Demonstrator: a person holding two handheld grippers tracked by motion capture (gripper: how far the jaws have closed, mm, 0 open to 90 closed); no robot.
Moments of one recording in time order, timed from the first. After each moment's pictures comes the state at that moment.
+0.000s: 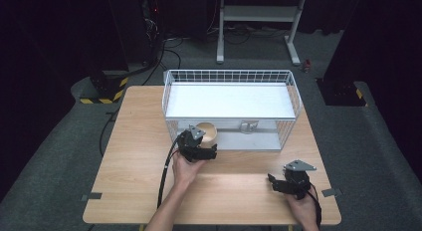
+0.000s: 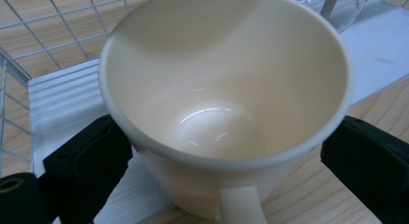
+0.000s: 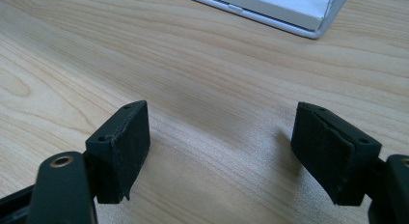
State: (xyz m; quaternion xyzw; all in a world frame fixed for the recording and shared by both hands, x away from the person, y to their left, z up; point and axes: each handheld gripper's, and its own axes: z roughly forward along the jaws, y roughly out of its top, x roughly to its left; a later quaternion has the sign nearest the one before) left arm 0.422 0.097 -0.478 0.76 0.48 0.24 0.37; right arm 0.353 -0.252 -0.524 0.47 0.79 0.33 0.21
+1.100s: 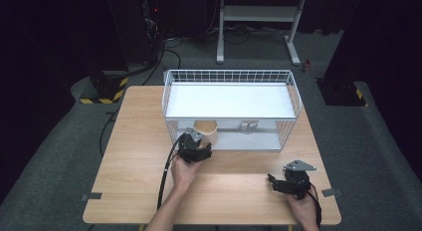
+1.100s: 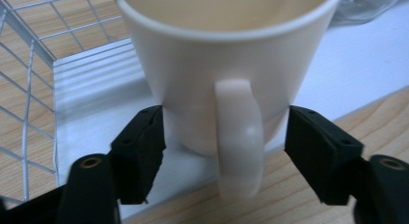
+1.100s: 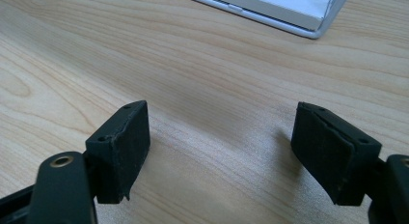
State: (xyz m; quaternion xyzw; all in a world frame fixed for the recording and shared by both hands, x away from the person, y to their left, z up) left arm 0.421 0.099 -0.488 0.76 0.50 0.26 0.34; right arm 0.353 -0.252 -0.524 0.47 0.79 0.33 0.21
